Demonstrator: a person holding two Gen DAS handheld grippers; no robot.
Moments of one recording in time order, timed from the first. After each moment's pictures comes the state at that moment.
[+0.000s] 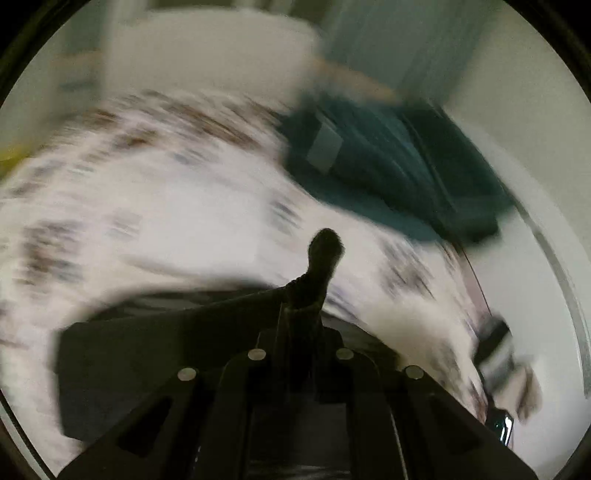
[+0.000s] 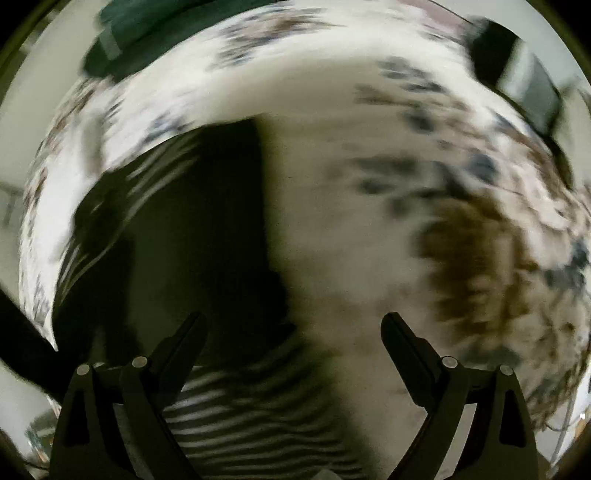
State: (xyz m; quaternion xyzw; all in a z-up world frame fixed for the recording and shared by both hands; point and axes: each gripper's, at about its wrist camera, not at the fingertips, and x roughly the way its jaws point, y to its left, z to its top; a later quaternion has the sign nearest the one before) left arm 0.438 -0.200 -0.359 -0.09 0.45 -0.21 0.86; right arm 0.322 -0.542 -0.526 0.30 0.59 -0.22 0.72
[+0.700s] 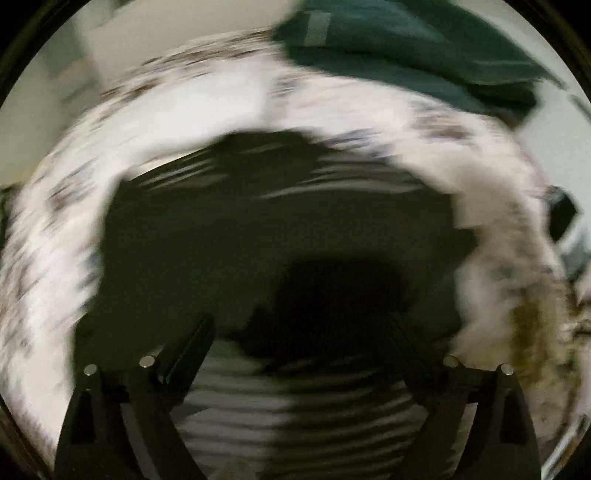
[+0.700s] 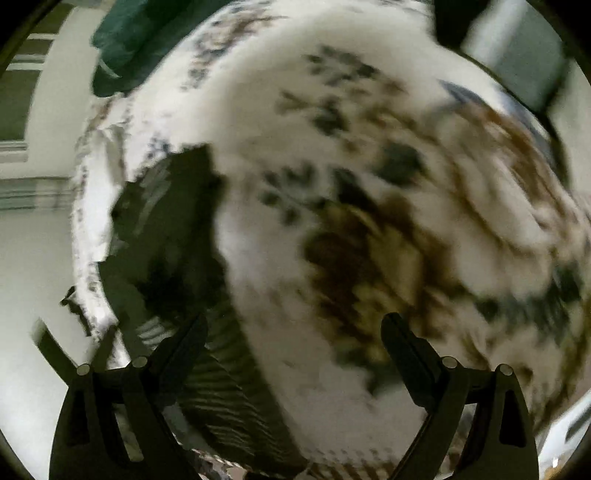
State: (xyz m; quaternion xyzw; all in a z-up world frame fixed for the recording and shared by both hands) left arm 0.317 -0.199 -0.471 0.07 0.54 -0.08 0.84; right arm 0.254 -0.703 -0.492 0.39 0.61 -0.07 0.69
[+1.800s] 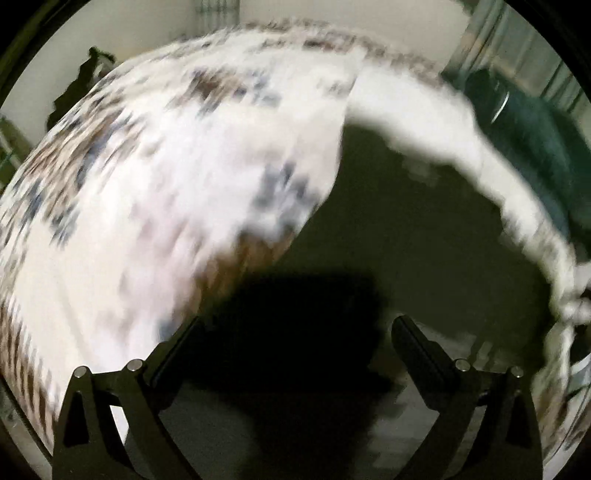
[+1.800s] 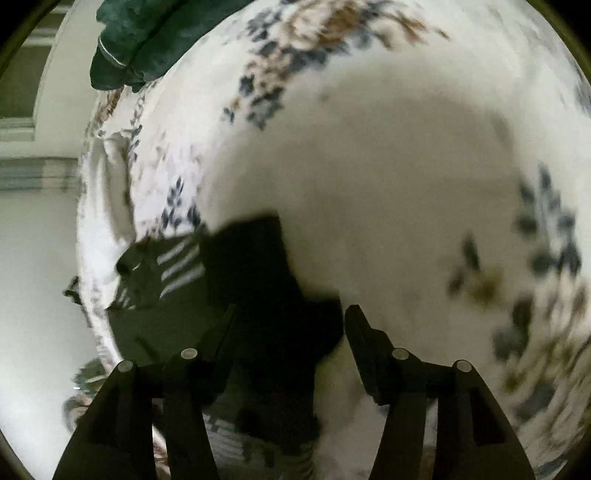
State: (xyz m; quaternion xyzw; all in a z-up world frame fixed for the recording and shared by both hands) left arm 0.339 0.005 -0.499 -0.13 0.52 0.04 0.84; right arm 0.459 -0.694 -0.552 0.38 0.63 -0.01 0.68
